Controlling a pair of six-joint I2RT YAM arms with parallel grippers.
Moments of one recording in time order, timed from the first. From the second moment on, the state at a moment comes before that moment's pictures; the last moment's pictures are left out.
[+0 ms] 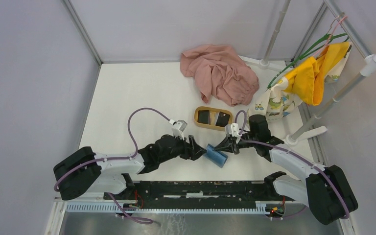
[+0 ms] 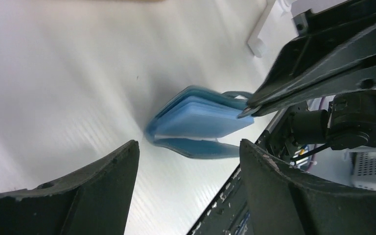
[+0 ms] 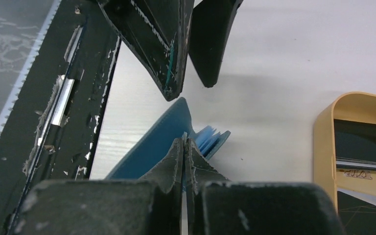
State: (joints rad) left arm -1.01 1.23 0.37 0.52 -0.02 -0.71; right arm 0.40 1.09 0.38 0.08 -1.14 -0.62
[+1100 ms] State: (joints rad) left arm -1.08 1.29 0.38 0.38 -0.12 -0.88; right arm 0.42 1.10 0.41 -0.12 -0.70 -0.87
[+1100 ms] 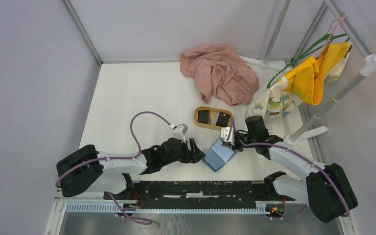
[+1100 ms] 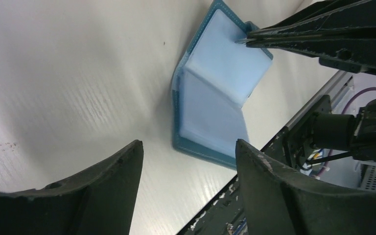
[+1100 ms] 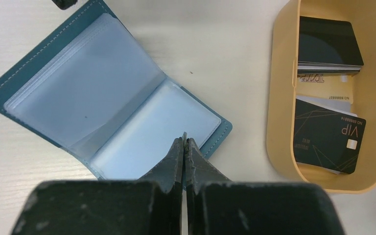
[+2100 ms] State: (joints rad) left arm -1.22 1.45 0.30 0.60 -0.20 -1.16; right arm 0.43 1.11 0.42 -0.20 -0.74 -0.93
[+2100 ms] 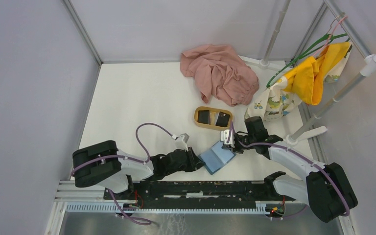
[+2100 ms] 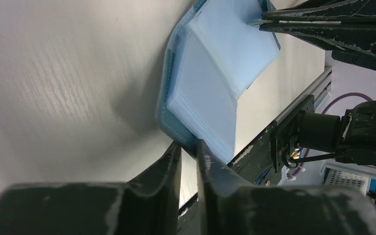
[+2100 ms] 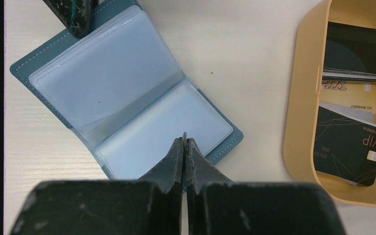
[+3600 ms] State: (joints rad) left arm -1.00 1.51 1.01 -0.32 0.09 -0.65; right arm 0.46 1.38 0.48 -0.08 -0.79 -0.60
